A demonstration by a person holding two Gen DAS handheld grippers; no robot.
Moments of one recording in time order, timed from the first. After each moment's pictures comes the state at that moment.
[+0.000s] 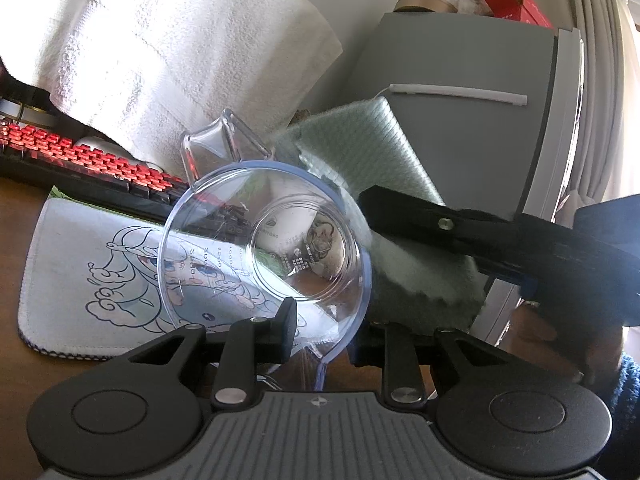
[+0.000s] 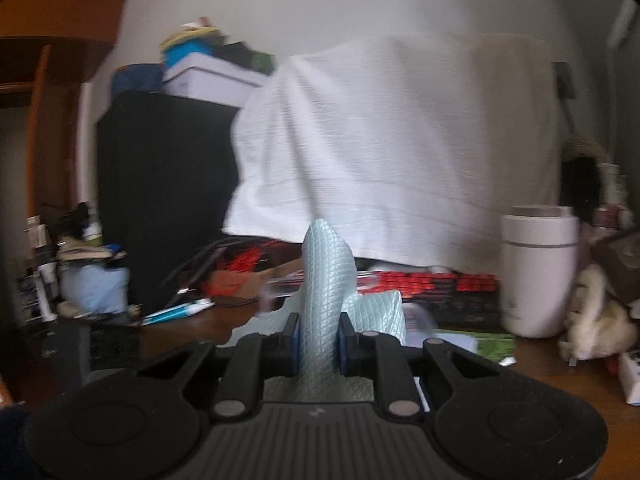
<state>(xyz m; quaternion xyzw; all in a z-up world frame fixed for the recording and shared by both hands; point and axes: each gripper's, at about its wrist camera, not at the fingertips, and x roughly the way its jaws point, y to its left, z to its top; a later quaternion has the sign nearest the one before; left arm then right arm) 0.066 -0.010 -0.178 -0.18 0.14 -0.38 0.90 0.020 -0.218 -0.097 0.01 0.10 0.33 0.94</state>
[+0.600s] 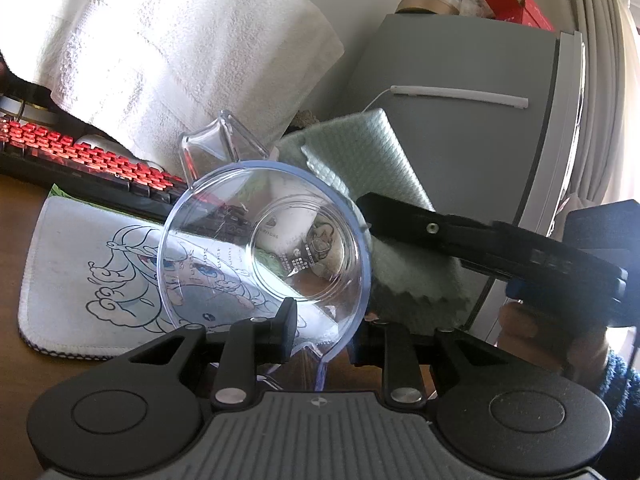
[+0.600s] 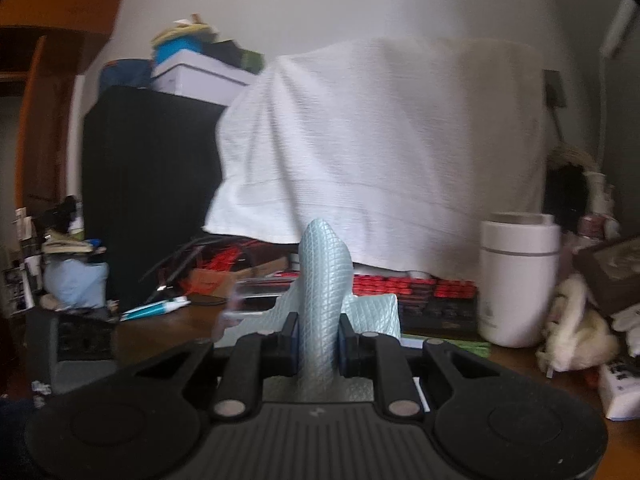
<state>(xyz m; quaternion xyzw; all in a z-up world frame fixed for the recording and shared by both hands) 0.066 -0.010 -0.178 -0.18 0.14 -0.38 0.90 0.037 -0.236 -0.098 0.01 0.10 0.27 0.96</state>
